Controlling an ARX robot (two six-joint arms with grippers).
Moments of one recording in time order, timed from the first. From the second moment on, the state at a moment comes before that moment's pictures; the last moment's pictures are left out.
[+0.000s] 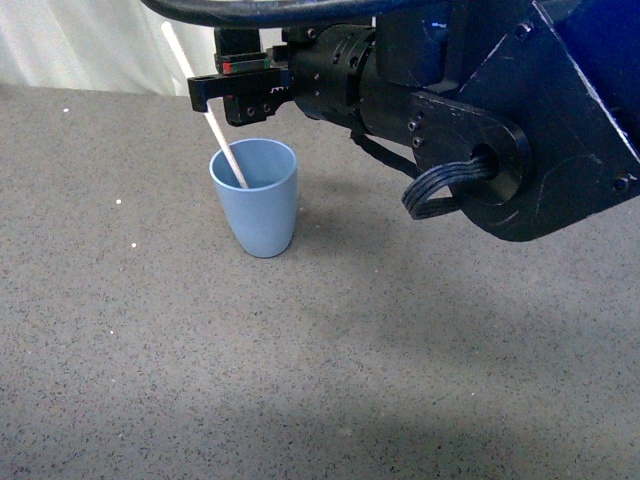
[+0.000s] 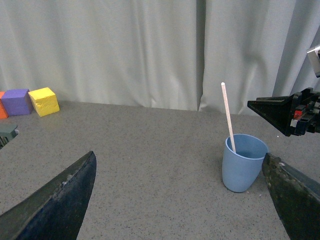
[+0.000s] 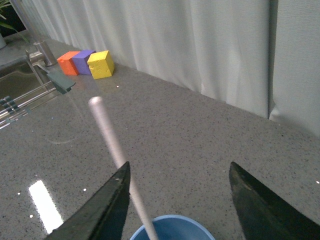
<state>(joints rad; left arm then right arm) 0.00 0.00 0.02 0.00 0.00 0.00 0.53 2.19 1.12 0.92 -0.26 0.13</state>
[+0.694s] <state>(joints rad) 0.00 0.00 0.02 0.00 0.00 0.00 0.35 1.75 0.49 1.26 0.35 0.01</state>
